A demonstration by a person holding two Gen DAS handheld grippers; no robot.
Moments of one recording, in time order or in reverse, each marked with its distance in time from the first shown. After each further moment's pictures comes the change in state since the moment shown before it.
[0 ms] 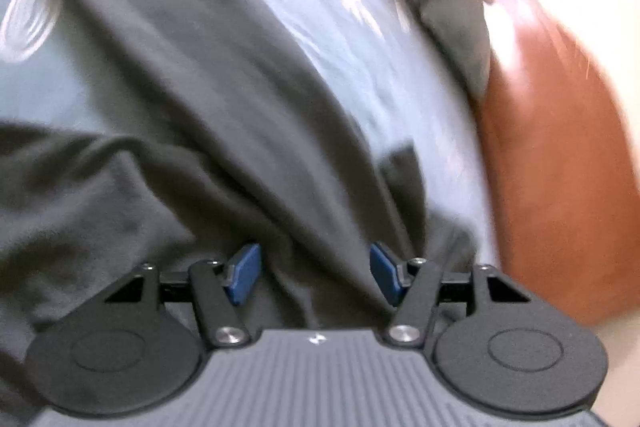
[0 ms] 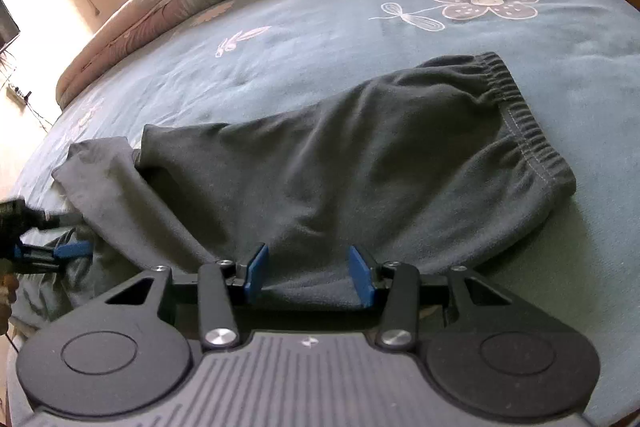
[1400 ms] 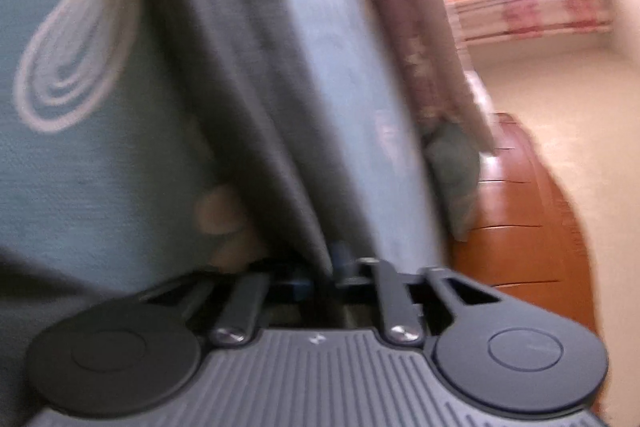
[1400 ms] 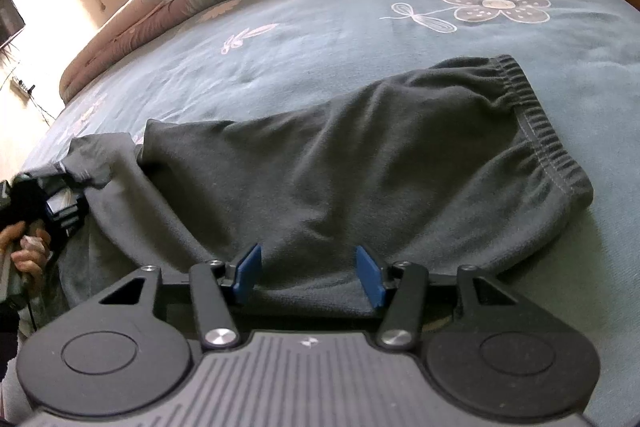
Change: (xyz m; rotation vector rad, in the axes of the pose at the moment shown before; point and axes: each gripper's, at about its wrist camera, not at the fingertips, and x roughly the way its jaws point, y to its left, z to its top) left arm 0.026 0.045 0.033 -0.177 -0.258 -0.060; right arm 0.006 0.006 0.000 -0.017 -0.003 0.006
